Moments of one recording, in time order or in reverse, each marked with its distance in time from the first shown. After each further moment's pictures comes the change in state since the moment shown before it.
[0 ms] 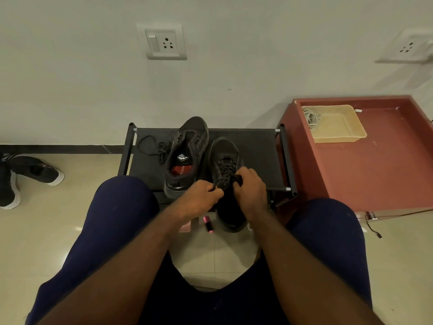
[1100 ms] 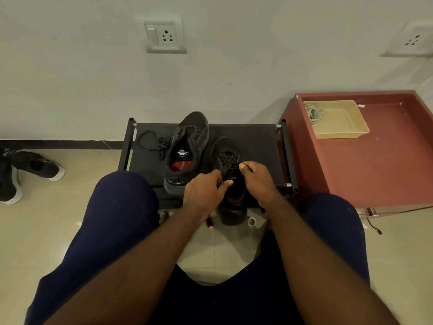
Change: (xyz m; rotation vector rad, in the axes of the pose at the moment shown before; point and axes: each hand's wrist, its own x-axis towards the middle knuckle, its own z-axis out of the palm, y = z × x) left_hand 0.019 -0.010 0.026 0.576 0.452 0.177; right_hand 0.023 0.014 -0.014 0.475 -0.124 0.117
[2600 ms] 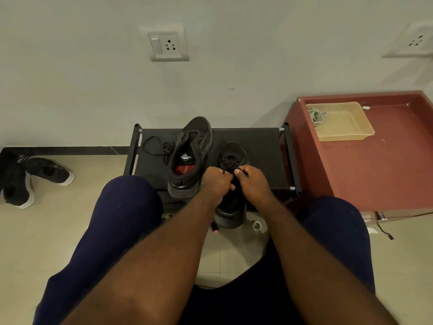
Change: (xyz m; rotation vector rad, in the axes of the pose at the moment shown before) left_hand 0.043 0.026 0.020 -0.672 -0.096 -0.555; right_hand 0.003 0.002 0.013 -0.082 -0.028 -0.028
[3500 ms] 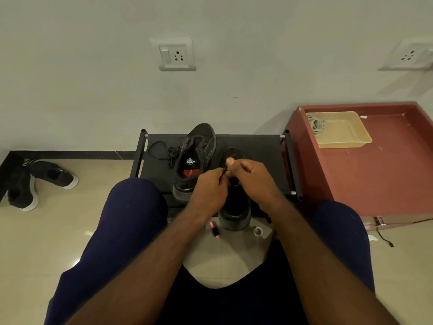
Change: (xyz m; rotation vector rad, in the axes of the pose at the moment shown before) left_hand -0.065 0.009 -0.055 0.210 -0.022 0.515; right_hand -0.051 -0.072 -0.031 0.191 -0.103 -0.181
